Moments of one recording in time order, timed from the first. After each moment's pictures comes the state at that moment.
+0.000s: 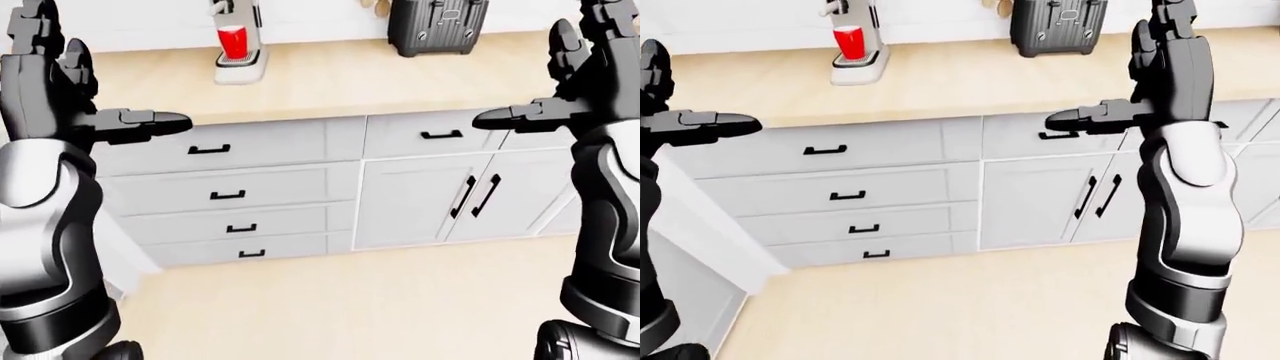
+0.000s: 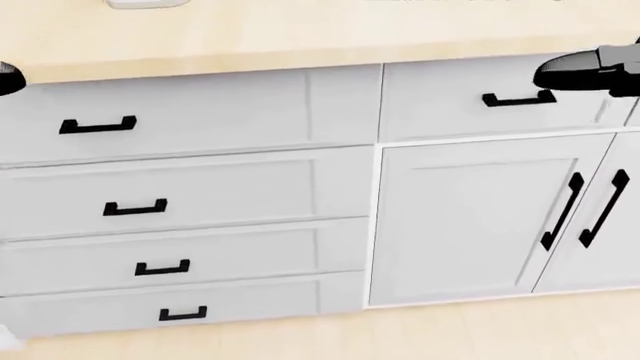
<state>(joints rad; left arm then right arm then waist) -0.63 0.54 0.37 -0.28 -0.23 0.64 0.05 -0.66 -0.53 -0.34 -0.23 0.16 0.55 0.09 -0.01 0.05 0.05</state>
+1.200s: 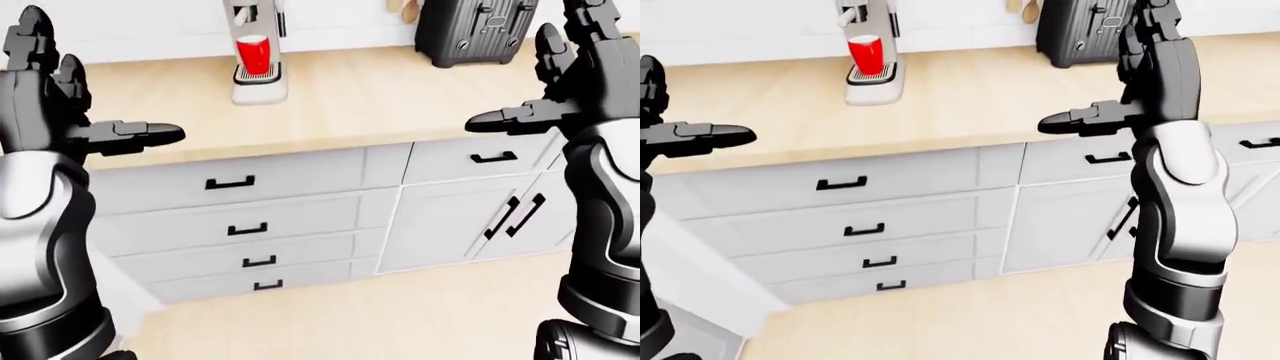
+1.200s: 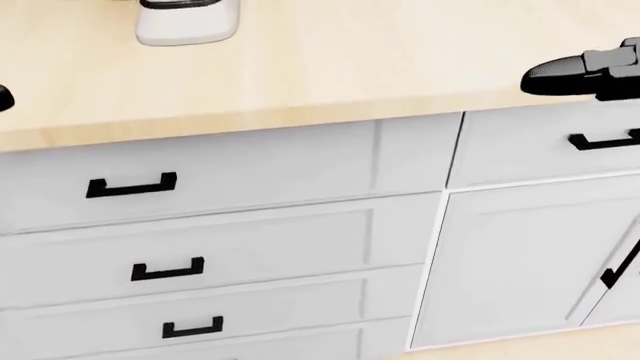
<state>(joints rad) -0.58 0.55 0.40 -0.29 -0.22 0.66 0.03 -0.66 -0.53 -0.31 -0.23 0.17 0.57 0.10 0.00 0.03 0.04</state>
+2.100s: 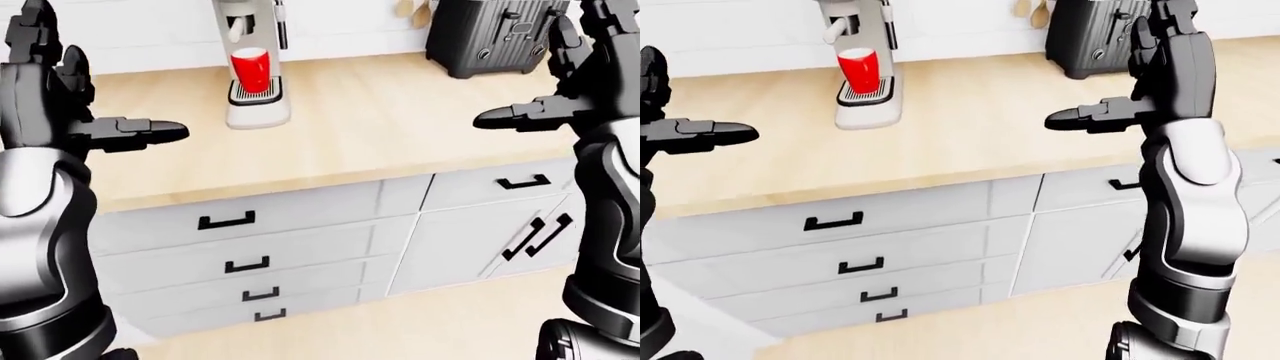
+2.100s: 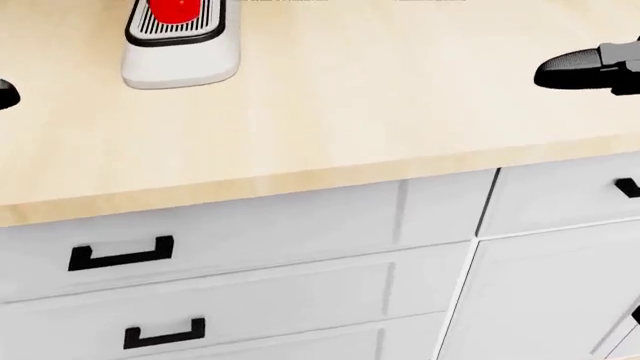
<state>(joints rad) -0.59 0.55 0.38 -0.30 -0.22 0.65 0.02 -0.66 -0.54 -0.34 -0.24 0.17 0.56 0.10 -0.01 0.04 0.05</state>
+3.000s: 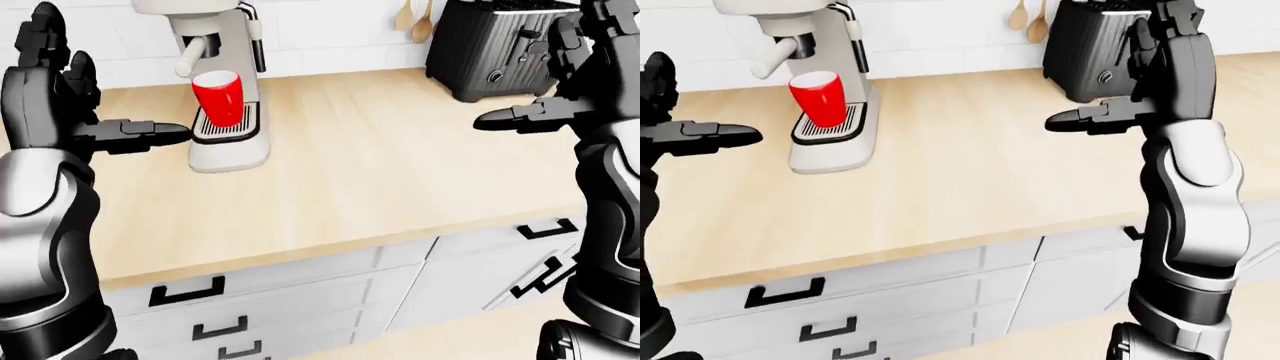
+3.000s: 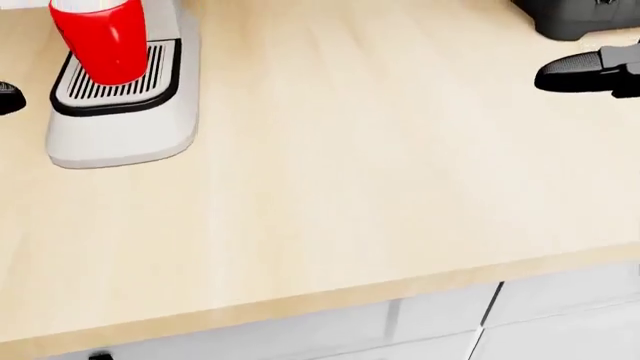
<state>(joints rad) -0.59 0.55 0.38 -0.30 -0.23 0.67 0.02 -0.66 -0.54 -0.34 -0.25 0.17 0.57 0.11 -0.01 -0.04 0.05</state>
